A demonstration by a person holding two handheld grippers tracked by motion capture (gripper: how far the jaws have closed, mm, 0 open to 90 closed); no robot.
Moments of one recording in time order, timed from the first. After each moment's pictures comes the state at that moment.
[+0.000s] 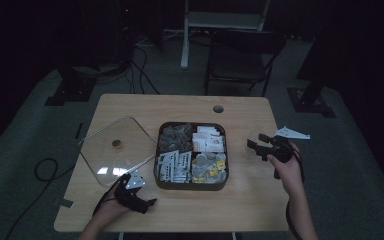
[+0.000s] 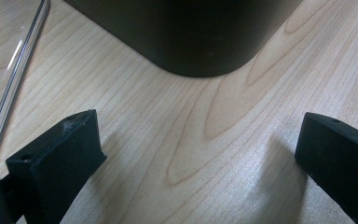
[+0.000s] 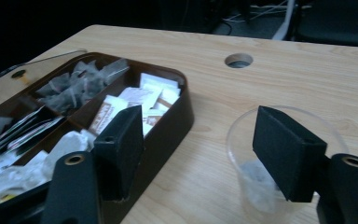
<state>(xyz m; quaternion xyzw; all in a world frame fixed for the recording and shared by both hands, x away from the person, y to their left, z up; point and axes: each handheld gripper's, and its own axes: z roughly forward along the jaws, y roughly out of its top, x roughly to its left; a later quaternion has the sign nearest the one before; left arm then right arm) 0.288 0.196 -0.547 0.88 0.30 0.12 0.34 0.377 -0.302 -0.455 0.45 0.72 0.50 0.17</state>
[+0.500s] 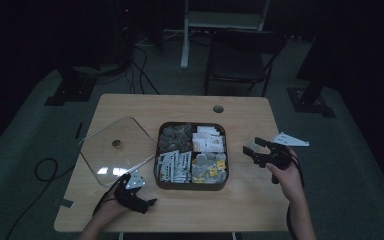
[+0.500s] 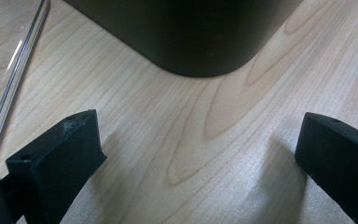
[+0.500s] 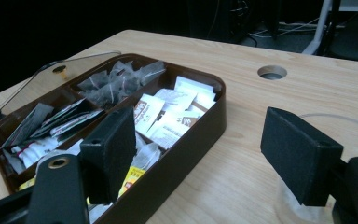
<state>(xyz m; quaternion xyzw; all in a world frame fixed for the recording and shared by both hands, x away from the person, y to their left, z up) 0.288 0.196 -0.547 0.88 0.30 0.12 0.34 0.357 -0.292 -0.458 0.39 0.73 0.54 0.17</state>
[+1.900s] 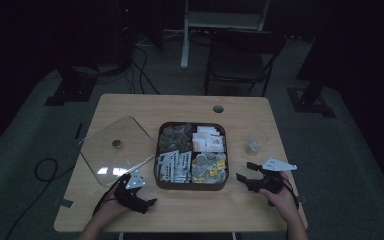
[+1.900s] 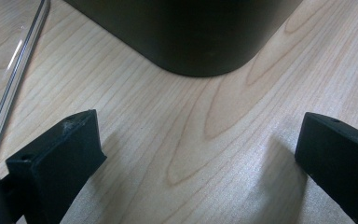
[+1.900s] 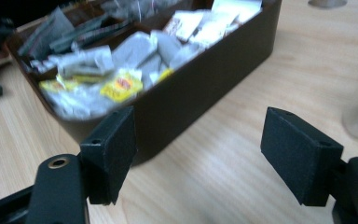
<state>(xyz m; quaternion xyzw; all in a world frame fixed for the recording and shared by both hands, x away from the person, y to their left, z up) 0.288 0.196 -0.547 0.88 0.30 0.12 0.34 0.316 -0.283 -0.525 0.37 0.77 0.51 0.13</state>
